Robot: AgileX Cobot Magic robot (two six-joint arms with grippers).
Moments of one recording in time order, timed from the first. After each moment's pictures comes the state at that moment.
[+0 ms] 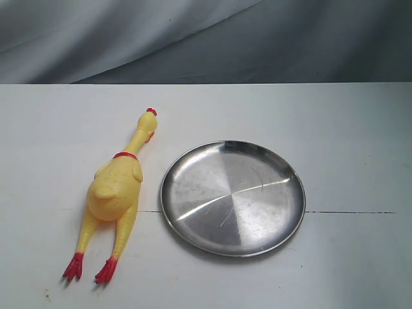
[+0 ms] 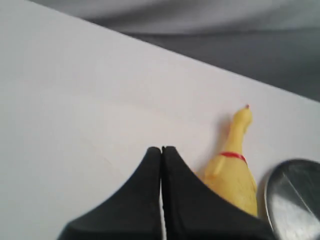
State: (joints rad) left arm 0.42 0.65 -0.62 -0.42 0.64 0.15; right arm -0.02 0.00 0.00 0.10 -0.64 0.08
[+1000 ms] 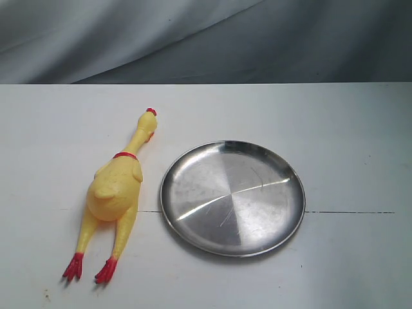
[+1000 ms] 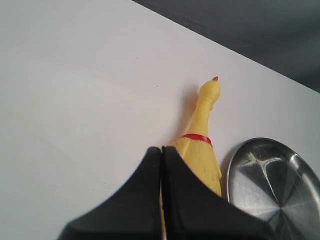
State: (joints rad) left arm 0.42 0.94 -0.62 -0.83 0.59 0.47; right arm 0.00 0.35 -0.44 -0.09 0.04 0.32
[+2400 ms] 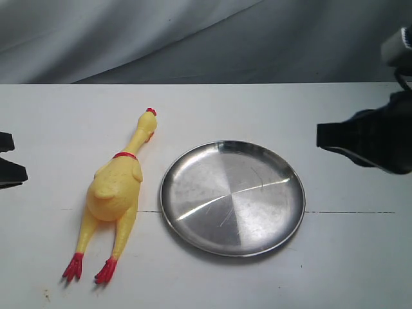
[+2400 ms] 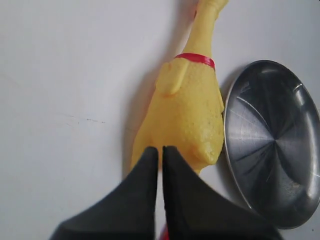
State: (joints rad) left arm 0.35 1.28 -0.62 -0.96 0.67 0.60; right arm 0.38 1.07 -0.72 0.33 0.45 0.00
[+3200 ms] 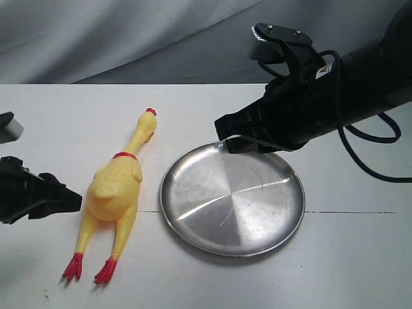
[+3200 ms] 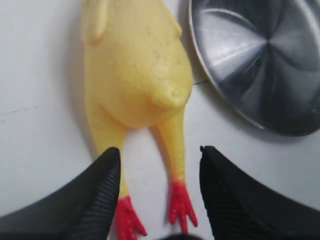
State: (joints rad) left arm 0.15 1.42 -0.62 -0.95 0.66 0.90; right arm 0.50 1.48 -1.07 0.60 0.67 -0.33
